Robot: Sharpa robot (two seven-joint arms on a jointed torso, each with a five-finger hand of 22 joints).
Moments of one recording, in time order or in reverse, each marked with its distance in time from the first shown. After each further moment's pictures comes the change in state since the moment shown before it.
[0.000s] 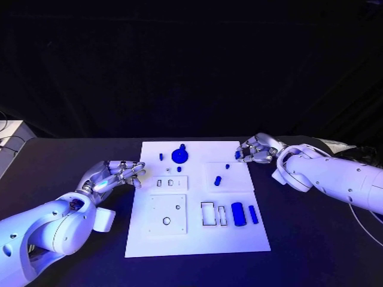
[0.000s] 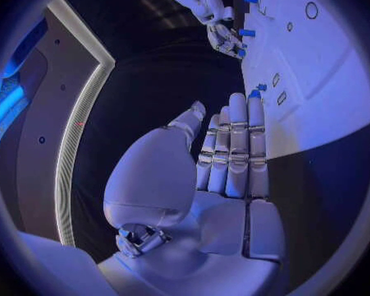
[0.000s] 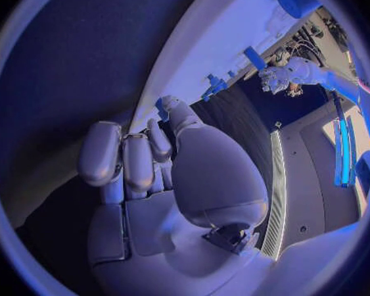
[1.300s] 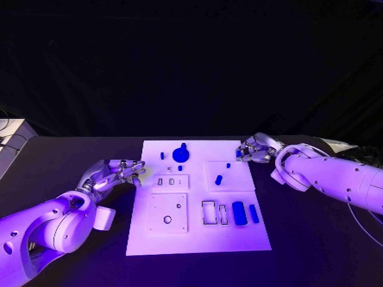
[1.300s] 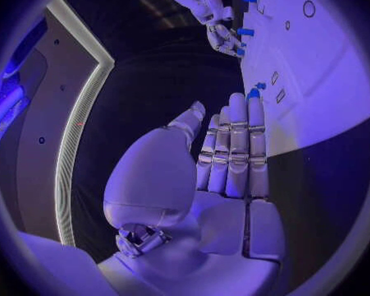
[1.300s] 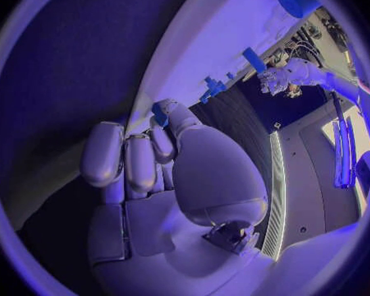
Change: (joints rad) left arm -0.001 -0.005 0.000 -0.001 -0.001 0.001 -0.002; left_hand 0.000 0.000 -0.003 0.003 0.000 0.000 0.000 0.000 0.000 -0.001 0.001 0.000 0.000 0.000 0.000 0.000 0.000 0.000 0.000 0.000 0.000 0.000; right arm -0.001 0.014 0.001 -0.001 -0.009 0.003 -0.005; right_hand -0.031 0.095 0.078 -0.023 -0.036 0.096 -0.057 0.012 -0.001 0.019 -0.028 0.004 0.016 0.007 -0.019 0.000 0.002 -0.005 0.000 -0.016 0.008 0.000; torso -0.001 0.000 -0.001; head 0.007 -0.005
